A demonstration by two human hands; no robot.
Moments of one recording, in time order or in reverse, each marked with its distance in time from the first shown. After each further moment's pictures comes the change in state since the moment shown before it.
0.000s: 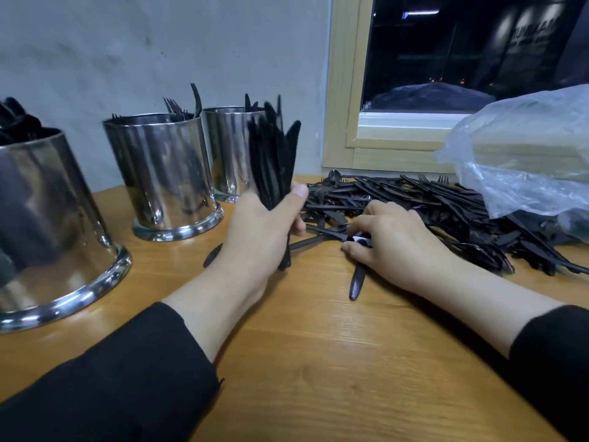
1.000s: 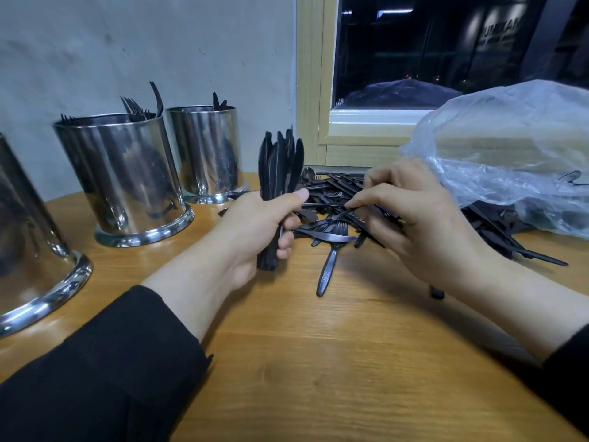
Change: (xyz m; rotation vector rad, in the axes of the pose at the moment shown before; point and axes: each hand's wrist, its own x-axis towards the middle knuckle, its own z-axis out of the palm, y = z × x) left_hand 0.014 0.008 0.023 -0.116 -0.298 -0.367; right_hand -0.037 0.028 -0.046 0.243 0.477 -0.350
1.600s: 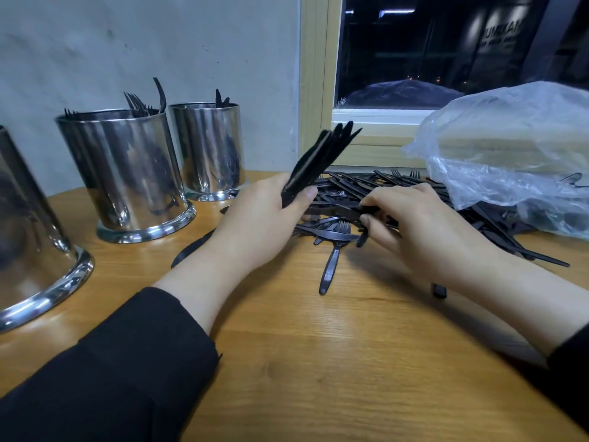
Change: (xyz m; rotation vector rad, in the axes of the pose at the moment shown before) left_hand 0.000 0.004 -0.001 0.841 0.190 0.416; right_hand 0.000 -0.001 0.000 -0.108 -0.267 0.210
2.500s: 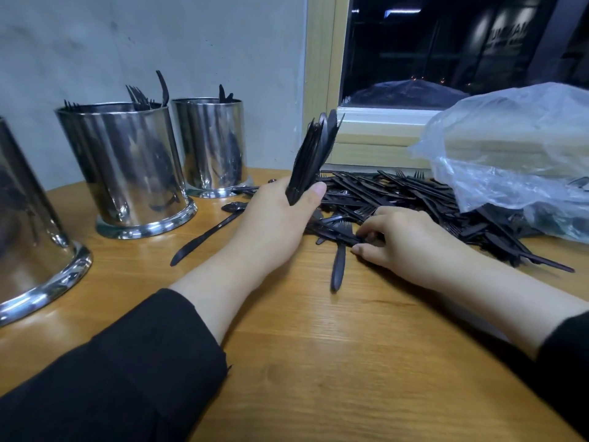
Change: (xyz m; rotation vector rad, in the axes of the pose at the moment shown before) left_hand 0.001 -0.004 0.021 -0.400 0.045 -0.127; right_hand 0.009 0.013 0.026 -0.100 -0.316 0.205
